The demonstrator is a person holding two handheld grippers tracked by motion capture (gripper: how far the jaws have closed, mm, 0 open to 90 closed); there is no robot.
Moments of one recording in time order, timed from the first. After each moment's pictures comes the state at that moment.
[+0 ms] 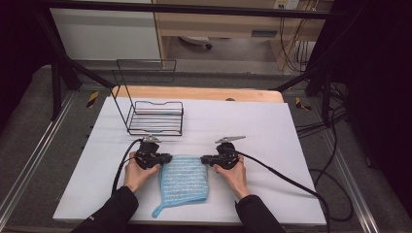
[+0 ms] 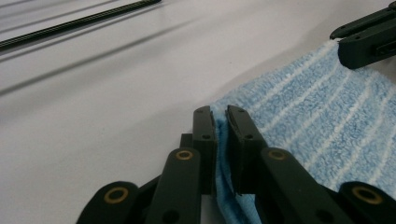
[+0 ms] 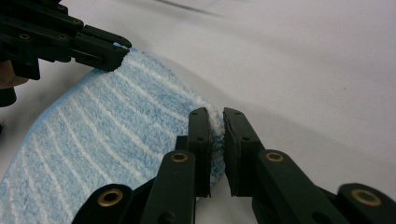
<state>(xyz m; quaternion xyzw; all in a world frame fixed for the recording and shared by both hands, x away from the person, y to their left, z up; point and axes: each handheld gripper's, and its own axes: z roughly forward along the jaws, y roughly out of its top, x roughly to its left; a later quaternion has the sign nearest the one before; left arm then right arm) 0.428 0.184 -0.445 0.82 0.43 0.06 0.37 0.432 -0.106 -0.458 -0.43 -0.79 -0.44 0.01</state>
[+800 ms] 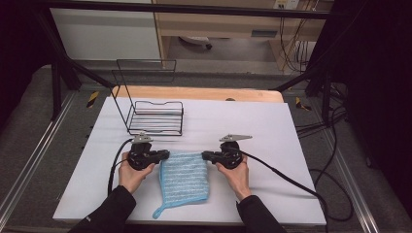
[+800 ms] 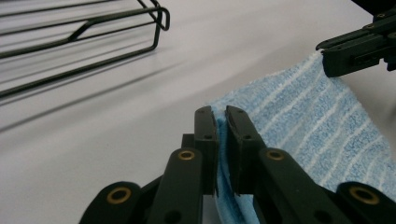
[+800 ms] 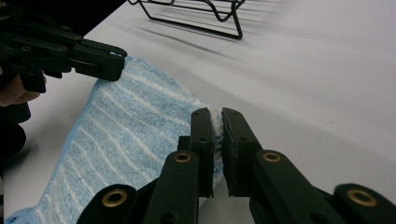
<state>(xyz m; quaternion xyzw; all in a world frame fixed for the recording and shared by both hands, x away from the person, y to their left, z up) 0.408 0.196 -0.418 0.79 0.42 0.09 0.44 0.418 -0.112 -0.430 -0.42 -0.77 -0.48 -0.02</state>
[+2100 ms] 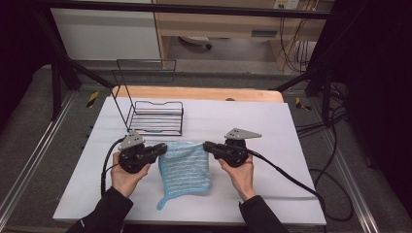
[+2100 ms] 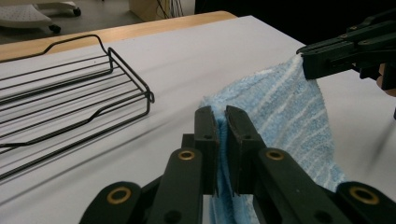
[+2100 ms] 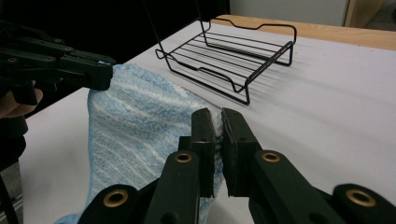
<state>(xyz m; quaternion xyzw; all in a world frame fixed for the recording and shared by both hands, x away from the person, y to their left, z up) 0.372 0.197 -0.369 0.76 0.37 0.16 0.51 0.398 -0.117 -0.381 -0.36 -0.75 -0.54 -0.09</state>
